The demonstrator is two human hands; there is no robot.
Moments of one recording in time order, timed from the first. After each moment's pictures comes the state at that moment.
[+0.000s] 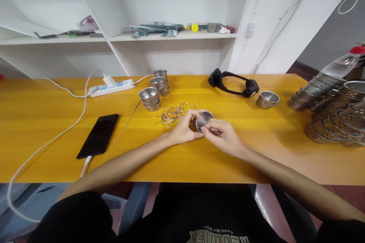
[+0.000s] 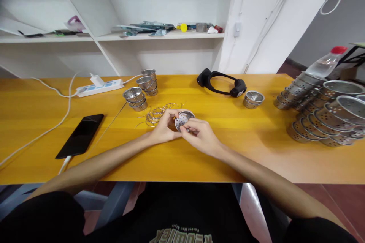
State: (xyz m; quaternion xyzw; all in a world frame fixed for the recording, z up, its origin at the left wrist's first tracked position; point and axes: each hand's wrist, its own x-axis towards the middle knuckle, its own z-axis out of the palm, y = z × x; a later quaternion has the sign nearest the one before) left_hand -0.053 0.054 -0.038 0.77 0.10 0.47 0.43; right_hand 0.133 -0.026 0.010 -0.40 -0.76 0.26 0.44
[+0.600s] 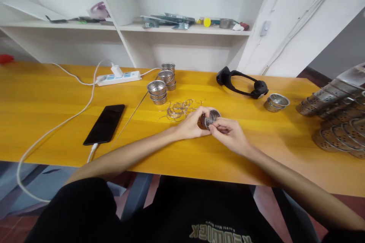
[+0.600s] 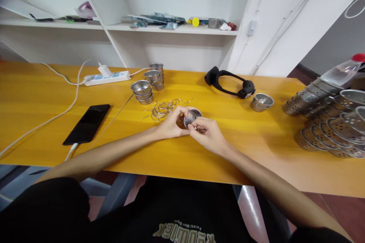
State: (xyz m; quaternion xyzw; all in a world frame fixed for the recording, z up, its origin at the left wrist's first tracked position) left_hand -0.053 0.057 -0.032 0.79 0.10 0.45 0.40; right_hand 0.137 -0.021 0.009 -0.42 -0.76 0.27 0.42
